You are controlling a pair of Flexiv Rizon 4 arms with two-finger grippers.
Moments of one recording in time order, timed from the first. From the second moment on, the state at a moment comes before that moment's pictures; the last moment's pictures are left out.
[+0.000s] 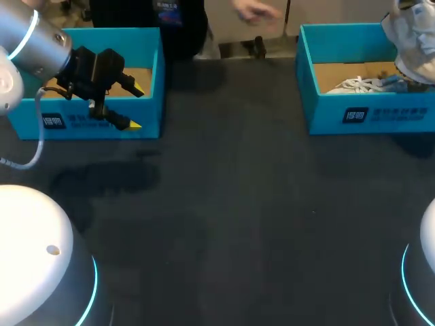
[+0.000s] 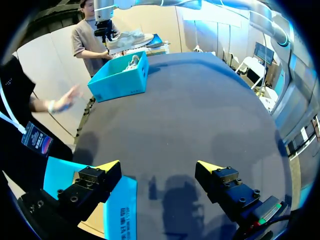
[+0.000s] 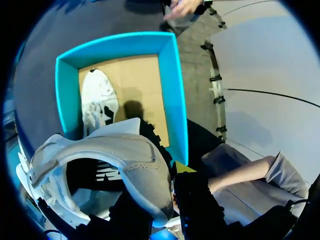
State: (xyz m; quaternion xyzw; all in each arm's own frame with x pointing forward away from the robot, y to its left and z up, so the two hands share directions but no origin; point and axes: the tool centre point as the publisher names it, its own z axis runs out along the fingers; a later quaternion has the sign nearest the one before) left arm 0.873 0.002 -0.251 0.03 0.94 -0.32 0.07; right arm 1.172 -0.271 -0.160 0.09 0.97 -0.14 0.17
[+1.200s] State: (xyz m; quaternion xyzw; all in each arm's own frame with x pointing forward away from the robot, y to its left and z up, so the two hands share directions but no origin) left arm 0.873 0.002 -0.251 0.03 0.94 -0.32 0.07; right arm 1.196 -0.326 -0.175 0.22 0.96 -0.13 0.14
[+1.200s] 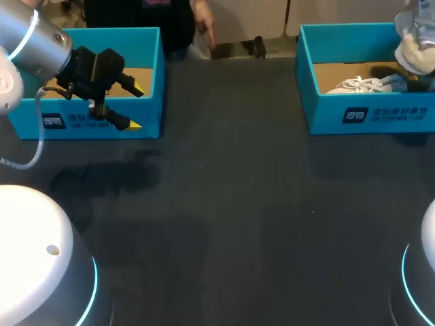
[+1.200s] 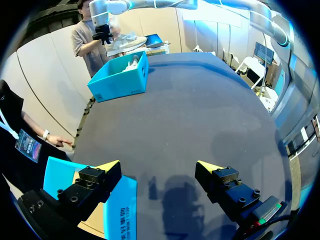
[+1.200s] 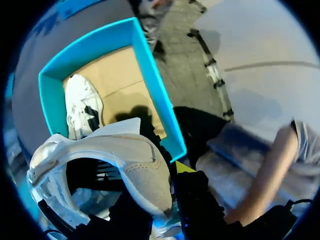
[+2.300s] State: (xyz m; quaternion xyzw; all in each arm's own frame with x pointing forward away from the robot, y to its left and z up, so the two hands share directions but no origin) left arm 0.873 0.002 -0.251 0.03 0.94 -0.32 0.07; right arm 1.171 -0.339 -0.156 0.68 0.70 -0.12 0.16
